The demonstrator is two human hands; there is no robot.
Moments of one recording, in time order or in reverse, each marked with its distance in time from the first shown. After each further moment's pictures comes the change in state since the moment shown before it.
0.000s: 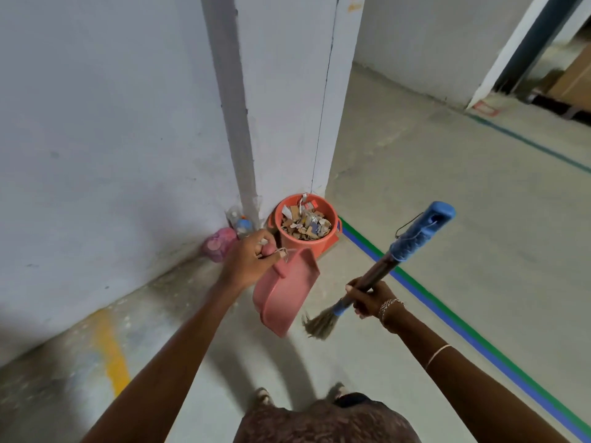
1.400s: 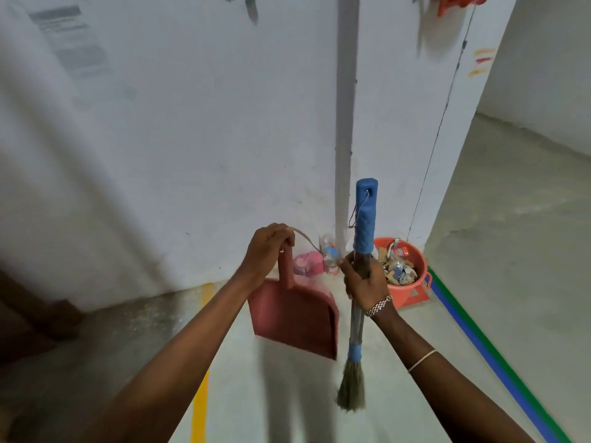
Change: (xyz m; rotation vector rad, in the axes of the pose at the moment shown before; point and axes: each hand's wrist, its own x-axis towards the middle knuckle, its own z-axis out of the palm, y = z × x) left_hand -0.102 0.140 -0.065 -0.233 0.404 -0.231; right_hand -0.067 -0.101 0.044 0.147 -0.357 -0.706
